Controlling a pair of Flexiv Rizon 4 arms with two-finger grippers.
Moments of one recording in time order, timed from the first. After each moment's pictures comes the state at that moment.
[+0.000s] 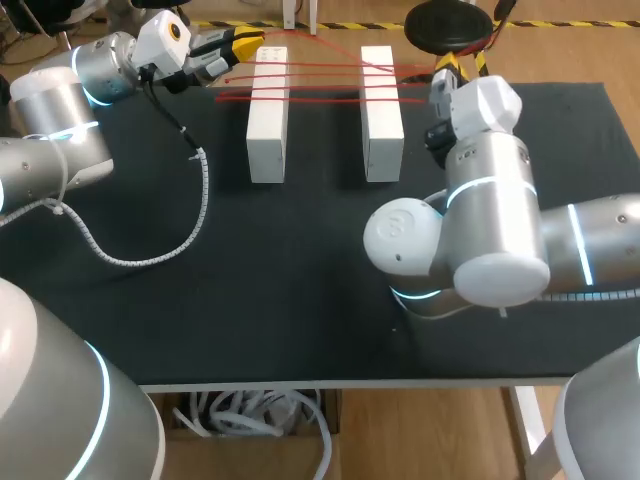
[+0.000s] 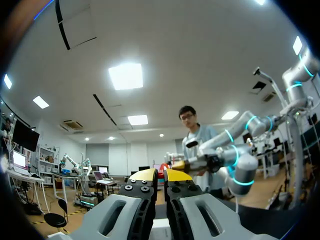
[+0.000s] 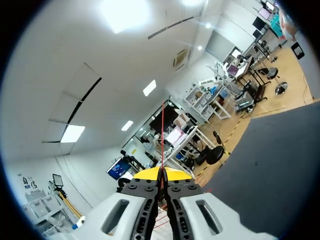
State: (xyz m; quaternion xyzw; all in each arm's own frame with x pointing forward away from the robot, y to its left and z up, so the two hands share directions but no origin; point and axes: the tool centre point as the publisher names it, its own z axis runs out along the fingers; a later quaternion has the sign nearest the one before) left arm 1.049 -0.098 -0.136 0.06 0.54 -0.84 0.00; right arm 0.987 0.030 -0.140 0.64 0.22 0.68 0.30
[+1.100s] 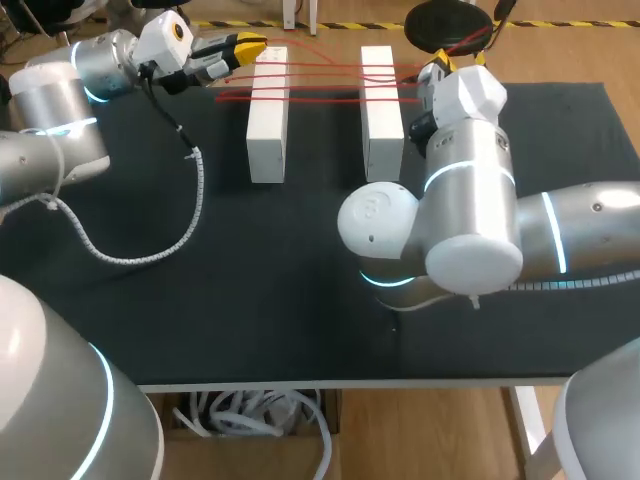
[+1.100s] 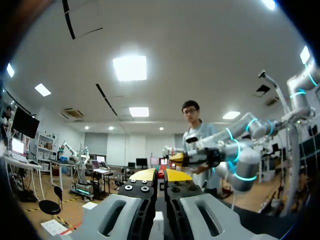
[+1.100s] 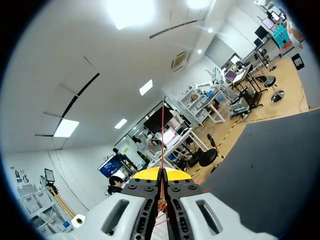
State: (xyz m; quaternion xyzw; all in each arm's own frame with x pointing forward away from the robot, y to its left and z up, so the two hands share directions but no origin) left arm 1.051 -0.103 -0.150 0.03 0.57 -0.82 -0.04; right arm 0.990 0.043 -0.138 0.65 0.23 0.65 0.32
